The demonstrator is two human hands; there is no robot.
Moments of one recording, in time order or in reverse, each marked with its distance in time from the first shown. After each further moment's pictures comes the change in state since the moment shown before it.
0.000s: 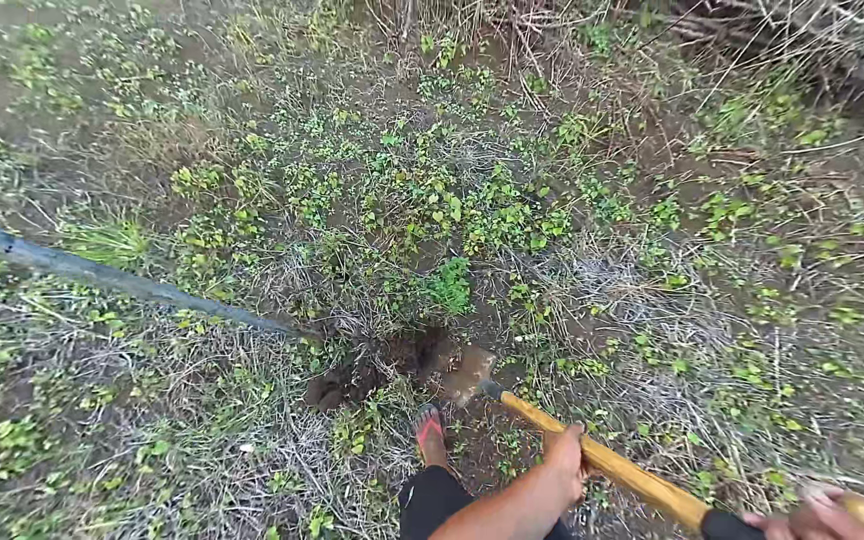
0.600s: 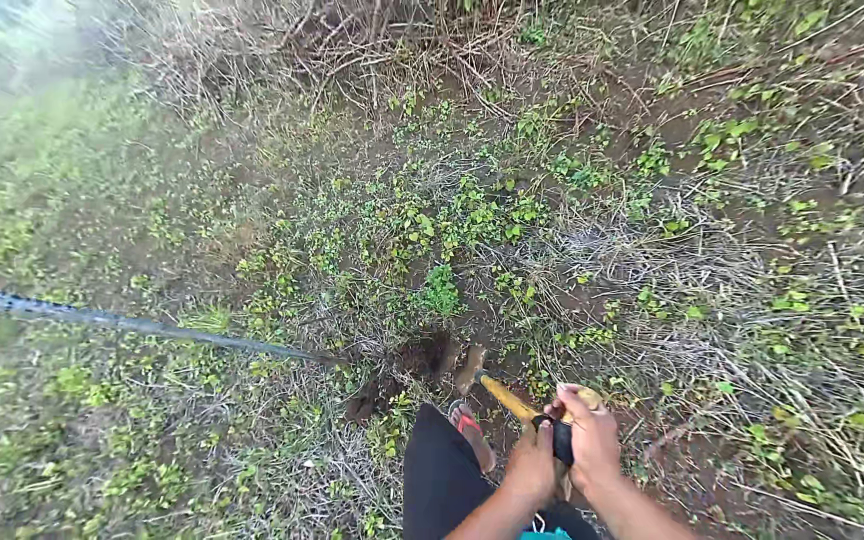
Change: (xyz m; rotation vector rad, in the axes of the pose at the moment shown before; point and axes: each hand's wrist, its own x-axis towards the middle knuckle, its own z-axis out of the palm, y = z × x) left_hand -0.107 -0.132 0.062 0.960 0.071 0.371; right_hand 0.040 0.132 -0.058 0.396 0.076 0.158
